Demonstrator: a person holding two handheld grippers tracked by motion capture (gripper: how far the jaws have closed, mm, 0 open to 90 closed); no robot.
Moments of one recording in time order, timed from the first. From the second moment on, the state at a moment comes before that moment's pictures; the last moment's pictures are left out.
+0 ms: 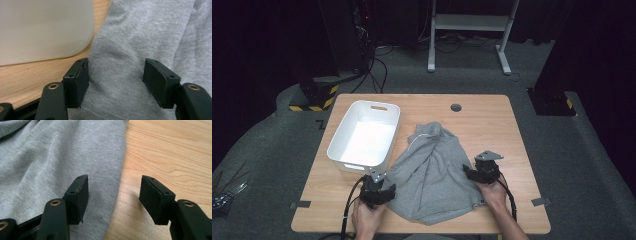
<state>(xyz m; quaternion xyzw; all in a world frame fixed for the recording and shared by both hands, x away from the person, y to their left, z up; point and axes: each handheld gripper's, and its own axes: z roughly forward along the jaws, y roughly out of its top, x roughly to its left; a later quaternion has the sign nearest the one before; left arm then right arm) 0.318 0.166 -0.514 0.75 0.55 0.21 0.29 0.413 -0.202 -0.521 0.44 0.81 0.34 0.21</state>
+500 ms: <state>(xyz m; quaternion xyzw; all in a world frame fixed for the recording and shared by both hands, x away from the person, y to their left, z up) 0.316 0.141 -0.496 0.76 0.50 0.17 0.38 0.410 -0.221 -0.516 0.45 0.80 0.34 0.21</state>
